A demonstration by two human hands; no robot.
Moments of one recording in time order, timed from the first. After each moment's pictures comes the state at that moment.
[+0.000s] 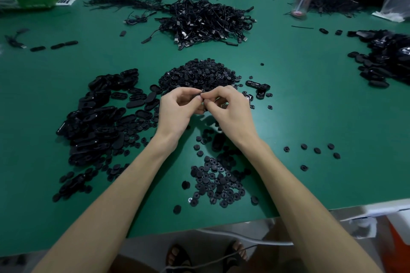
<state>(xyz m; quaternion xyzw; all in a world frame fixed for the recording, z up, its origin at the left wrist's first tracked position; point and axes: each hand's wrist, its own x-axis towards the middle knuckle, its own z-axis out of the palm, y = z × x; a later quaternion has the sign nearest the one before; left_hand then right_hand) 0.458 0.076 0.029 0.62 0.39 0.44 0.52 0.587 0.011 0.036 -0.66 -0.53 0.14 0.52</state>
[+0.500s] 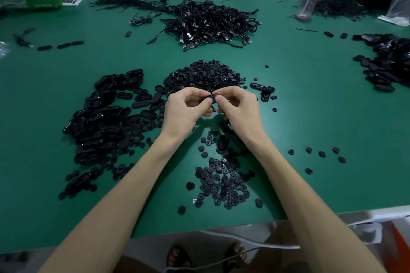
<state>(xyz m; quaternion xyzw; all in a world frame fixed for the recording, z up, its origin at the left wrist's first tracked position) 0.458 0.074 0.035 0.67 0.38 0.42 0.48 0.597 0.014 0.035 -0.66 -0.47 0.20 0.55</state>
